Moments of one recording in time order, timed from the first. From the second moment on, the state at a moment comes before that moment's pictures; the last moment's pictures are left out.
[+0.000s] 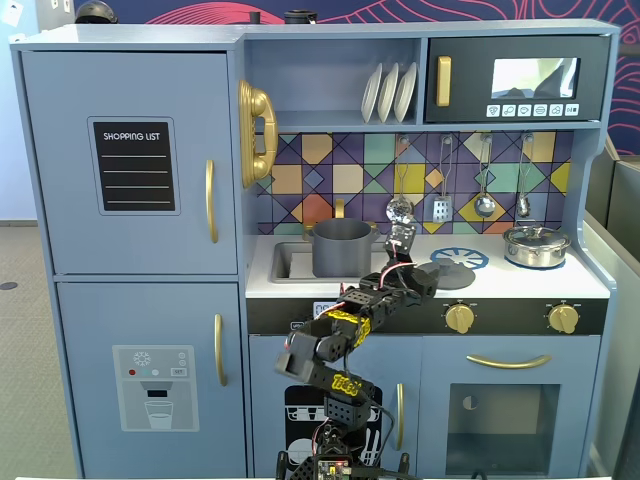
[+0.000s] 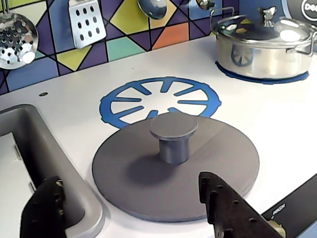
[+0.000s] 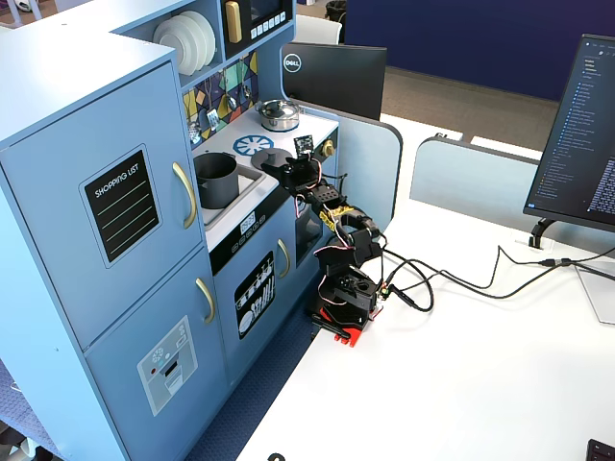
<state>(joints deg) 32.7 141.2 143.4 -4.8 -89.6</state>
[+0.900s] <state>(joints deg) 35.0 113.7 127.1 -17.1 -92.0</state>
